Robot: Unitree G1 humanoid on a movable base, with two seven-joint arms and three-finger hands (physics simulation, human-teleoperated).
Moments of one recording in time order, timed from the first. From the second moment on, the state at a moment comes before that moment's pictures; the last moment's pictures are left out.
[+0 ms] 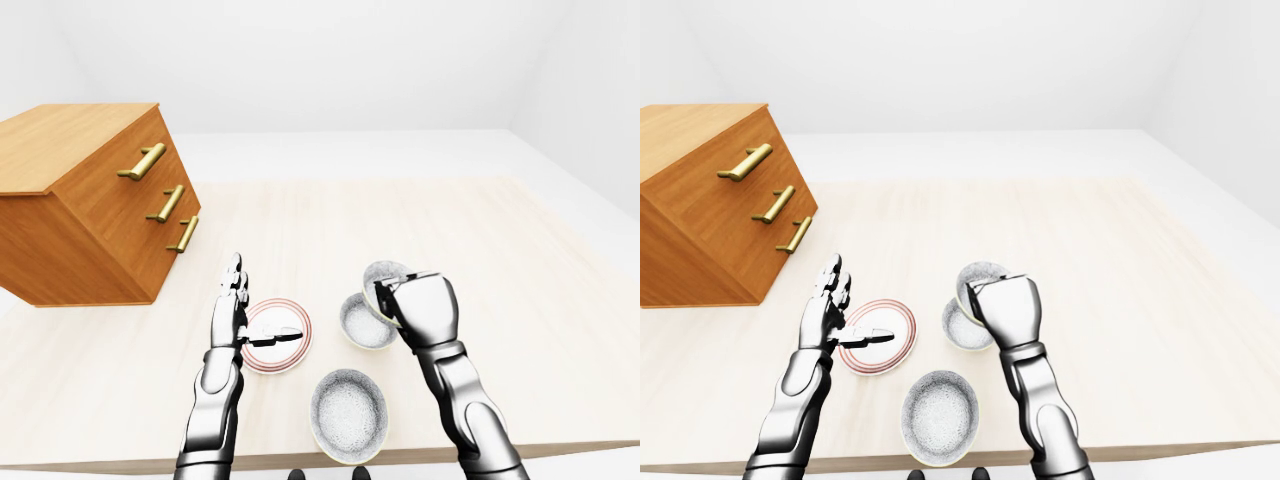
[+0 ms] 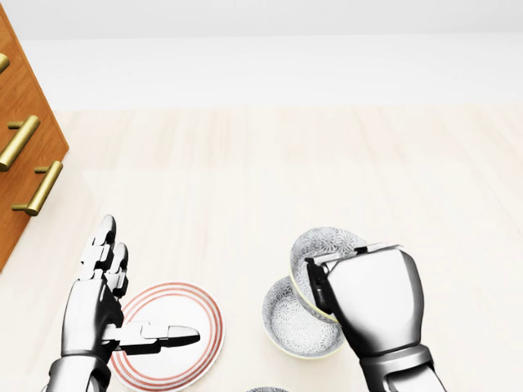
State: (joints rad) left arm -0.01 0.02 0.05 0.04 -0.03 -0.01 -0.02; right arm 0.04 -0.11 0.14 -0.21 -1.45 -0.09 -0.27
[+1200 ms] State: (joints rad) left arm -0.01 0.02 0.05 0.04 -0.03 -0.01 -0.02; right arm 0.04 -0.12 0.22 -0.15 -1.61 -0.09 -0.39
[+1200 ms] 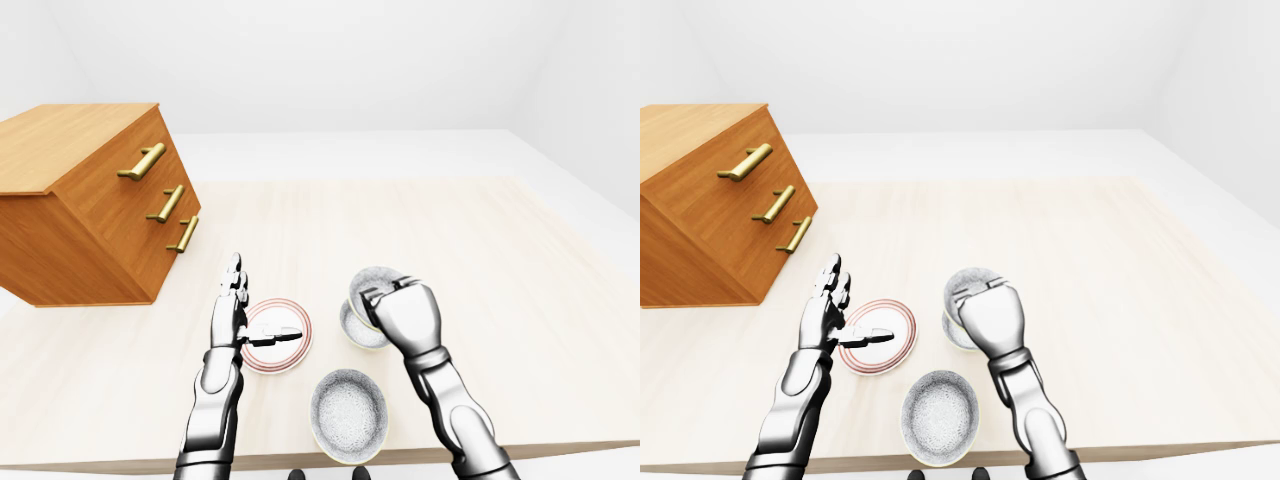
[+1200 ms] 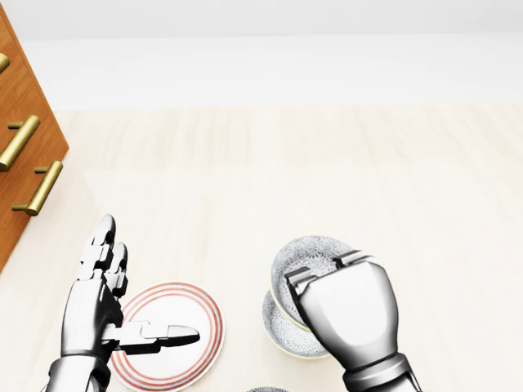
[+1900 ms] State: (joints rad) left arm -0.01 0.02 0.05 0.05 -0.03 -0.02 -0.02; right arm 0.06 -0.11 0.24 -0.11 -1.56 -0.09 -0.41
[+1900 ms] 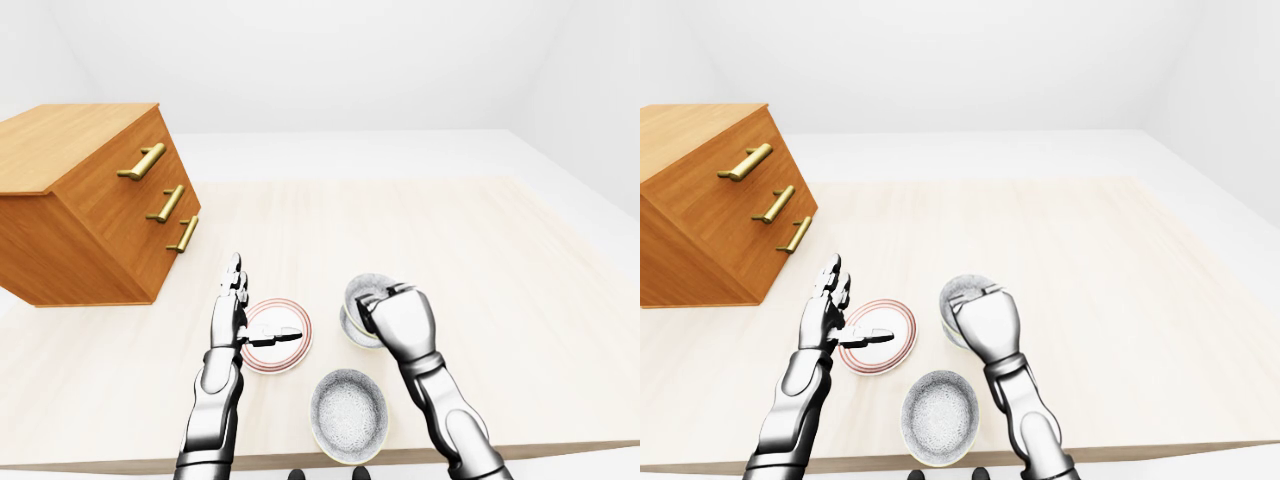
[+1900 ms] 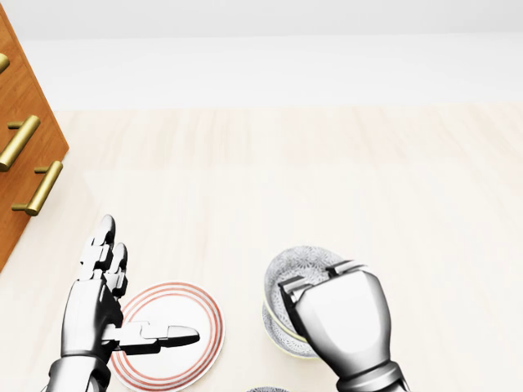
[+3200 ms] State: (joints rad) left arm -0.02 0.03 0.06 0.07 -0.03 -0.02 -0.02; right arm 0.08 -0.12 0.27 -0.12 -1.64 -0.09 -0.46
